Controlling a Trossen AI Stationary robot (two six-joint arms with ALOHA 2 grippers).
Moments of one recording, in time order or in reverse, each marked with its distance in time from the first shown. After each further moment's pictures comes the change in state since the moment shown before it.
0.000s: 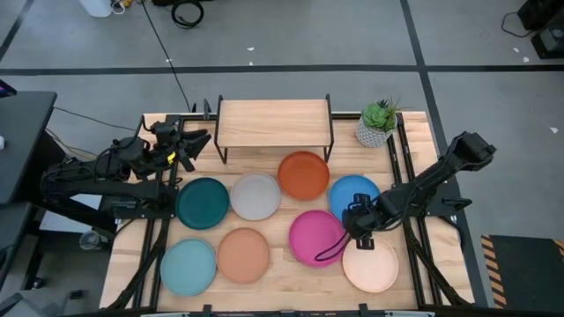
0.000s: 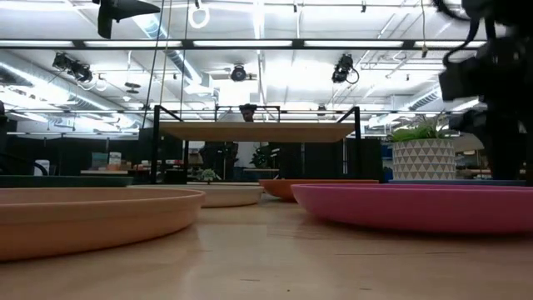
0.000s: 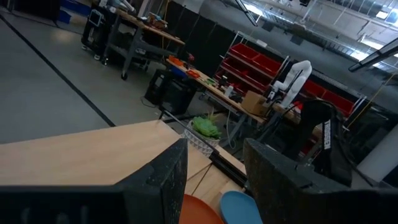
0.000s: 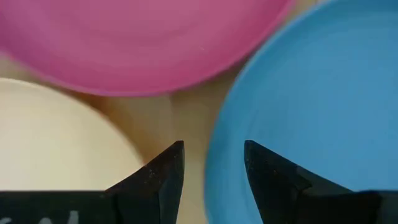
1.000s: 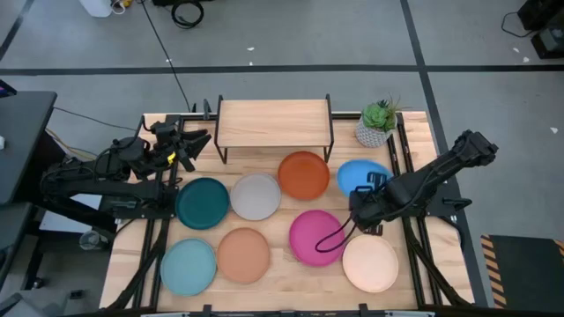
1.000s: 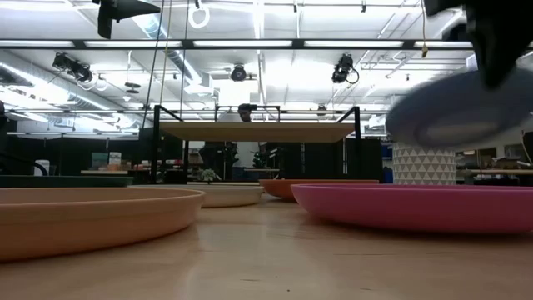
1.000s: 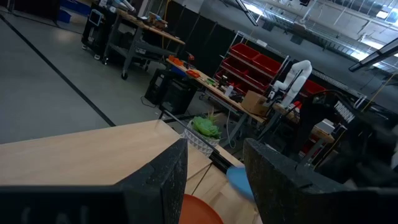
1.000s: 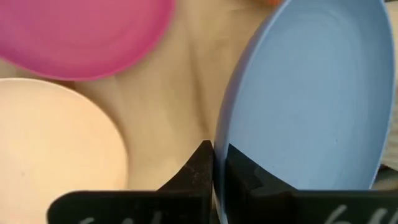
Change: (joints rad) left arm 0.000 0.001 0.000 -0.001 0.000 -0.001; right arm -0.012 -0.041 0.502 -0.764 0.124 0.103
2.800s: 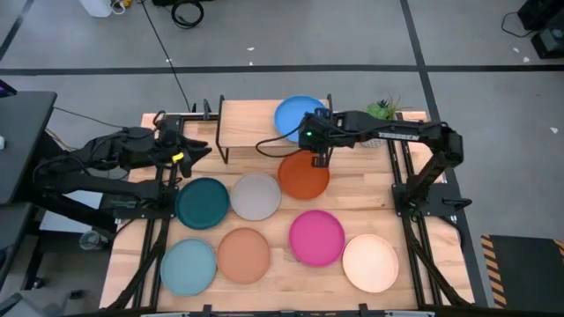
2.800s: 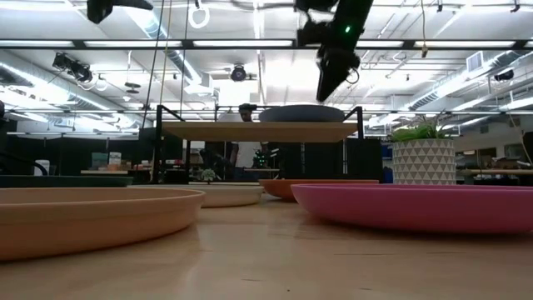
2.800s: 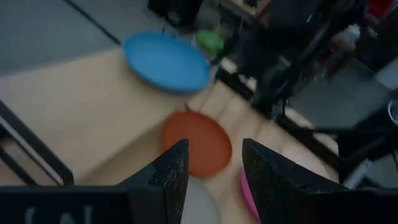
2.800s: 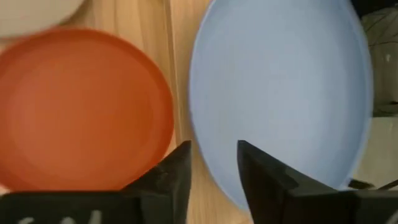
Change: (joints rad) left arm -0.001 0.186 0.353 -0.601 0.204 -0.121; right arm -0.714 0.277 0.349 0.435 0.114 -0.953
